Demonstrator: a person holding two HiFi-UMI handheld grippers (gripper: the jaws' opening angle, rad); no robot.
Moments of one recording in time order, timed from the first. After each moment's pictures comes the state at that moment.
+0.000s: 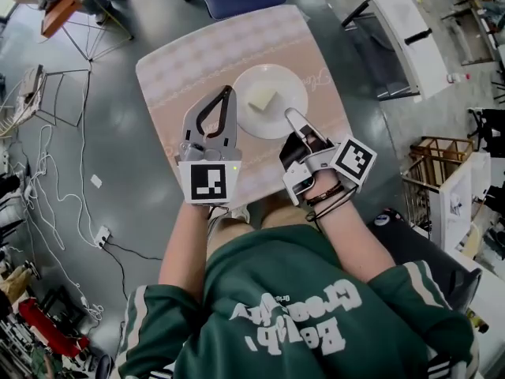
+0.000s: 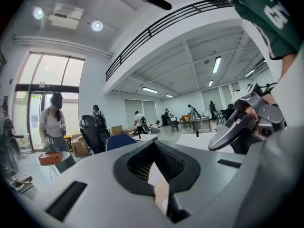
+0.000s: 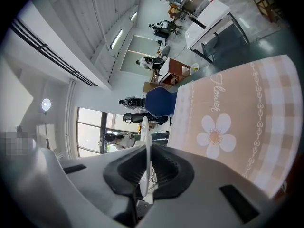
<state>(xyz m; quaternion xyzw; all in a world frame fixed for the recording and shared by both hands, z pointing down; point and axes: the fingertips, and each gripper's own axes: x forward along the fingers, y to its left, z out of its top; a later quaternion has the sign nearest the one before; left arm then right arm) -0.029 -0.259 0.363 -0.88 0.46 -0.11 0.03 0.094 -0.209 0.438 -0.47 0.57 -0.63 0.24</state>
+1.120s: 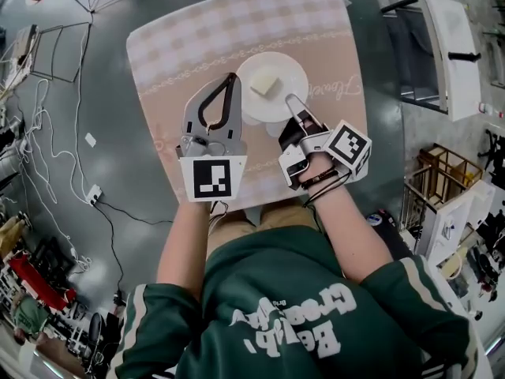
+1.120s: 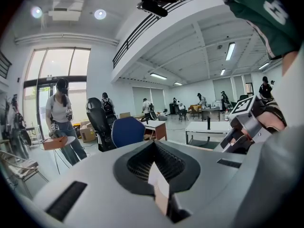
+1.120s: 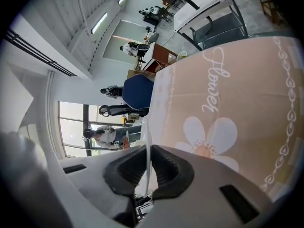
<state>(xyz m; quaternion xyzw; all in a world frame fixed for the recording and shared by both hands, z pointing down) -0.027 -0.334 0.459 -0.85 0.50 -0.17 -0.01 0.092 -0.291 0.578 -0.47 0.52 -0.69 0.16</state>
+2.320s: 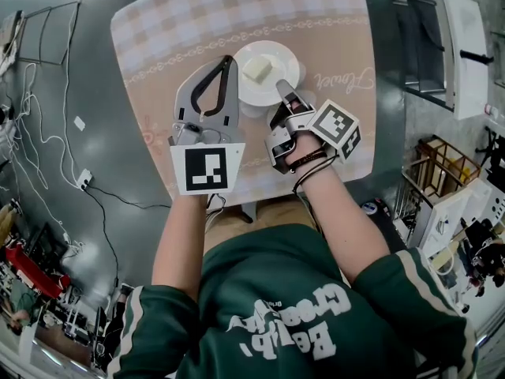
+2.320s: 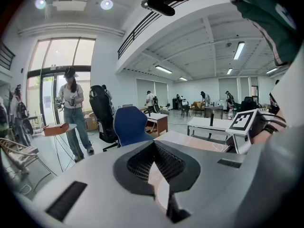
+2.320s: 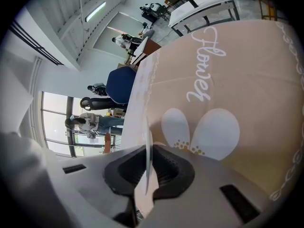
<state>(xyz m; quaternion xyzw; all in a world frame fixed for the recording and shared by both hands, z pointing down) -0.039 -0.349 0.508 -0.83 0.51 -0.19 -0.07 0.069 -0.299 0.653 -0.50 0.49 -0.71 0.09</state>
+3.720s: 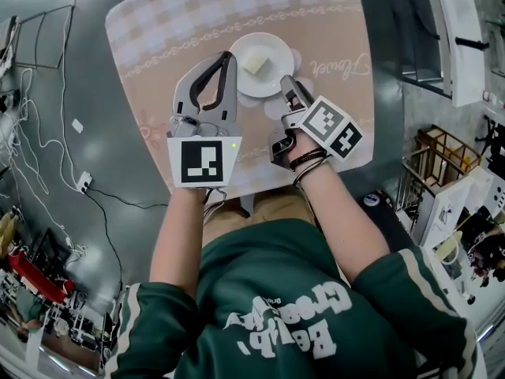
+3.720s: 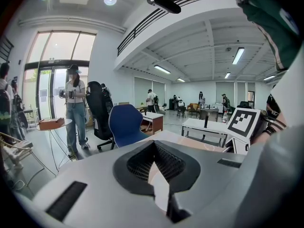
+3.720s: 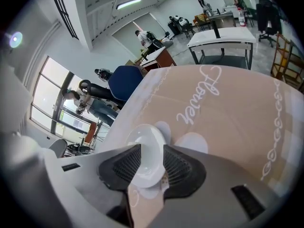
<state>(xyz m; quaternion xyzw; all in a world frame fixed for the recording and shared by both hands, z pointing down) -0.042 -0.330 0.512 -0.85 0.50 -0.18 -0.10 0.088 -0.275 0.651 -0.58 0.54 -0.61 -0.03</state>
